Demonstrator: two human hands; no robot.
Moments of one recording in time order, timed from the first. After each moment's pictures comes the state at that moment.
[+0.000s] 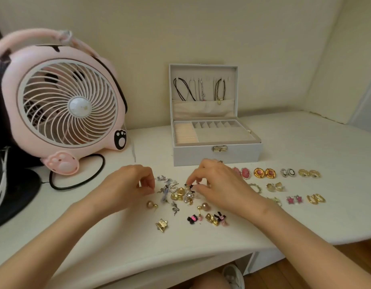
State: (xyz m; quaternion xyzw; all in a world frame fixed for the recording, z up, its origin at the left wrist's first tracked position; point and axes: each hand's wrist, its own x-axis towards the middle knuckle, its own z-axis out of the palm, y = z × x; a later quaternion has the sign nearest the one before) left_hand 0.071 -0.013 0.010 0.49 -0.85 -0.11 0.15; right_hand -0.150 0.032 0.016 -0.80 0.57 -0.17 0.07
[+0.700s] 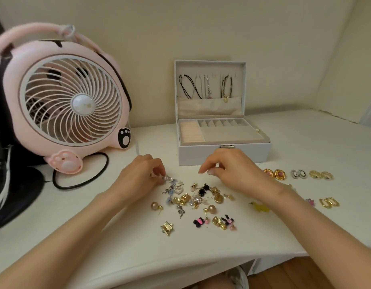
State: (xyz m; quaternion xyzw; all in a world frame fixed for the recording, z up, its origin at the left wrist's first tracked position) left_hand 0.056 -0.049 -0.011 0.52 -0.83 -0.08 0.19; right_hand -0.166 0.005 0.030 -0.77 0.60 -0.20 0.11
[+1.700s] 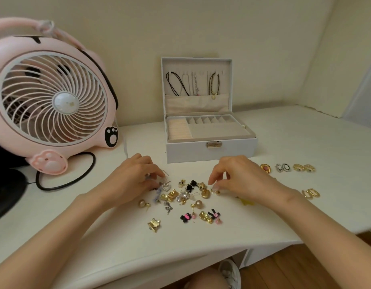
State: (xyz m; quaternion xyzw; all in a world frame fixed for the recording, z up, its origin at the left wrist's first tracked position) left_hand 0.055 -0.045 -0.010 0.40 -0.90 -0.03 0.16; right_hand -0.195 0.030 0.023 -0.76 0.63 -0.13 0.09
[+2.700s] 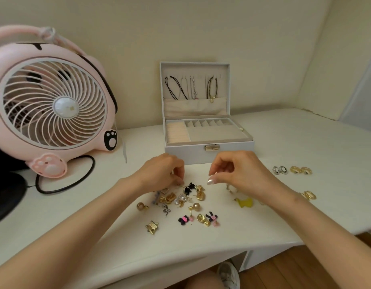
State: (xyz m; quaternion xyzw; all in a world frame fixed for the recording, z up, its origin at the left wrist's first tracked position) left_hand -0.007 -0.055 0.007 0.41 -0.90 -0.09 0.09; right_hand -0.197 0.036 0.031 -0.70 0.60 -0.33 0.19
